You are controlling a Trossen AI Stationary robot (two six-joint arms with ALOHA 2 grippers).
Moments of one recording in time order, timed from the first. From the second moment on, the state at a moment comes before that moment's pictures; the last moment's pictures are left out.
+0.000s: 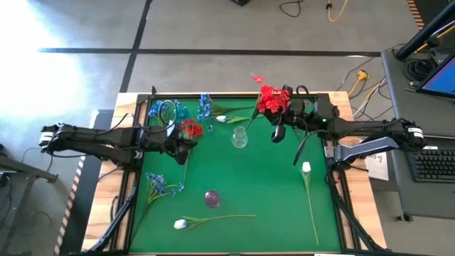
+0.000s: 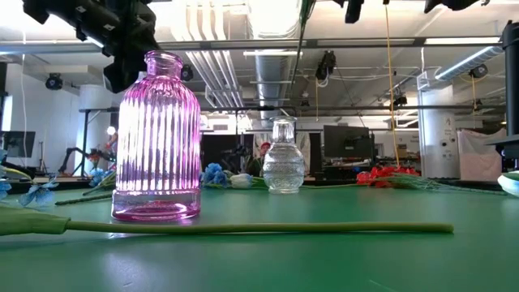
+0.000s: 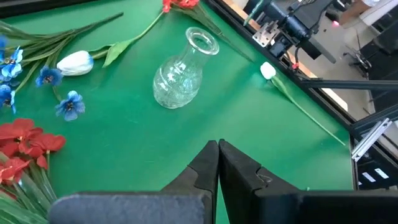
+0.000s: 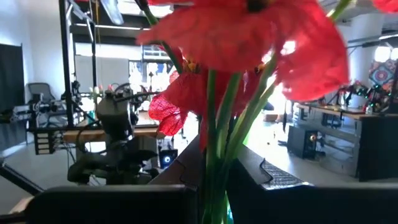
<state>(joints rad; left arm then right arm) -0.01 0.87 0.63 -0.26 -0.22 -0.71 -0.19 1.08 0.77 0.56 0.04 -0.06</state>
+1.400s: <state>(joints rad) -0.05 0.89 0.63 -0.34 -0.23 -0.74 -0.20 1.28 0.62 0.90 0.16 -0.08</state>
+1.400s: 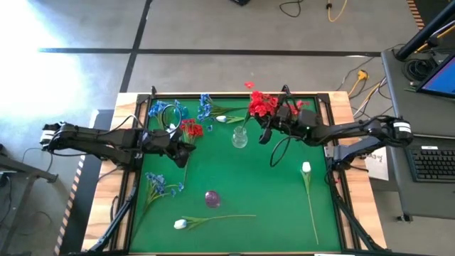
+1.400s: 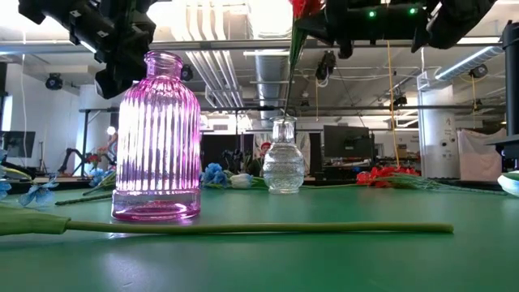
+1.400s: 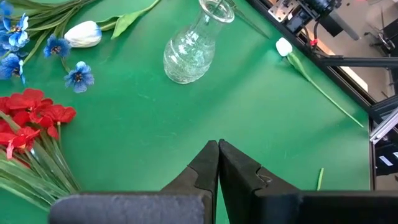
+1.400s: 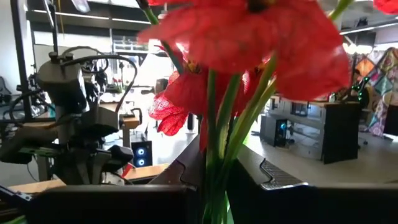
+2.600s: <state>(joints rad) -0.01 0.89 0.63 -0.44 -0.38 -1.00 -0.21 1.29 0.62 0.65 0.16 -0.08</state>
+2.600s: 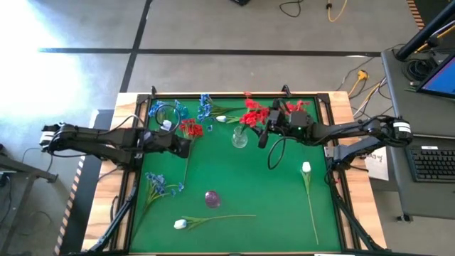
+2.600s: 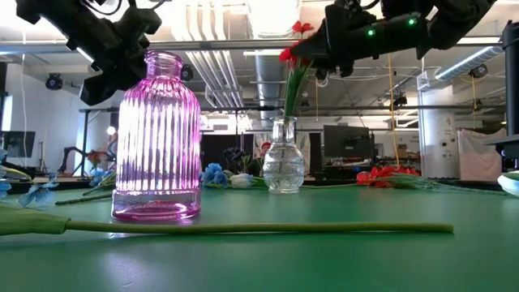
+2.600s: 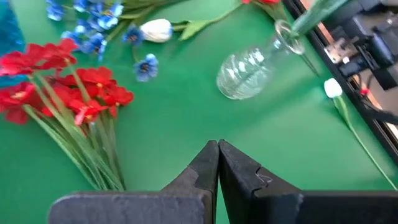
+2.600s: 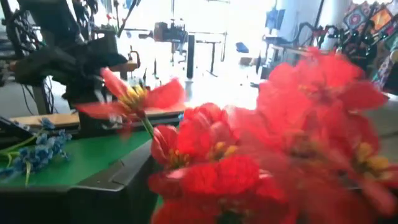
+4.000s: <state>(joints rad) 0.07 0.89 0.63 -0.78 -0.46 -1.19 -0.21 1.19 0.62 0.40 0.21 -0.01</state>
